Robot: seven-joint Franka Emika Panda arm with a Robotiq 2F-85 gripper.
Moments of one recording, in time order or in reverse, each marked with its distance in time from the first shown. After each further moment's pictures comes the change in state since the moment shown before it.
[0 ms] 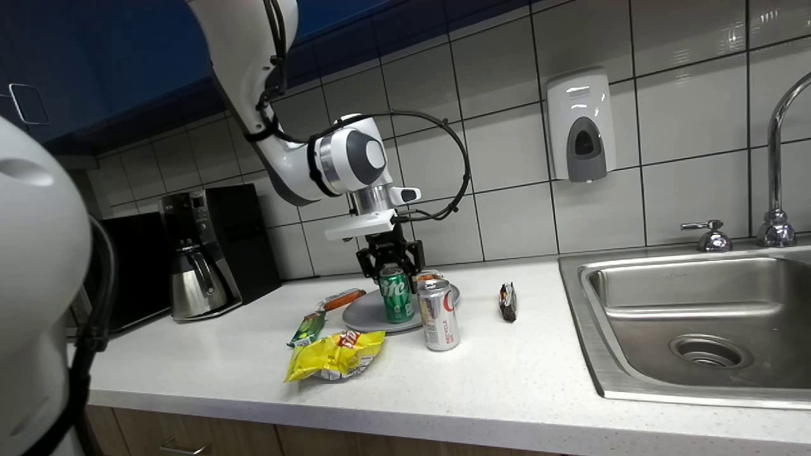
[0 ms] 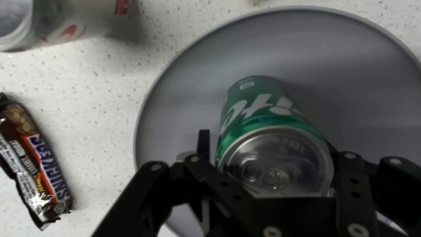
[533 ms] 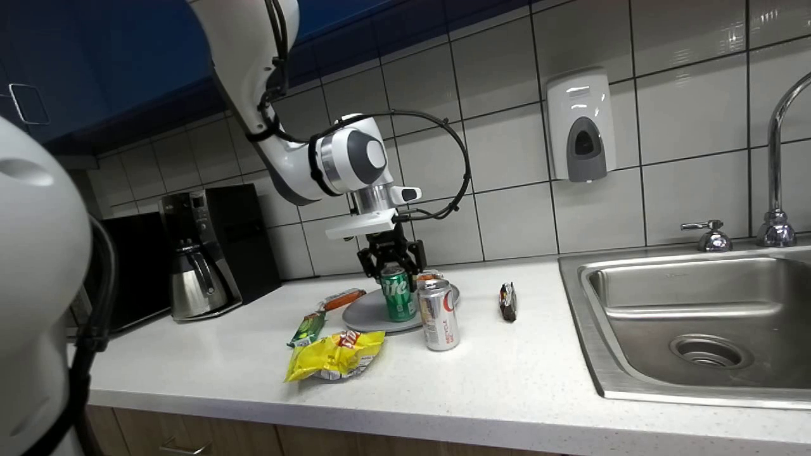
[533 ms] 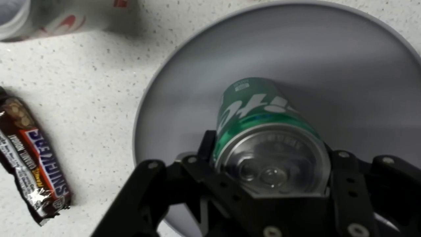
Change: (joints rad) arm 0.000 0.005 0.000 0.010 0.000 -0.001 -0.005
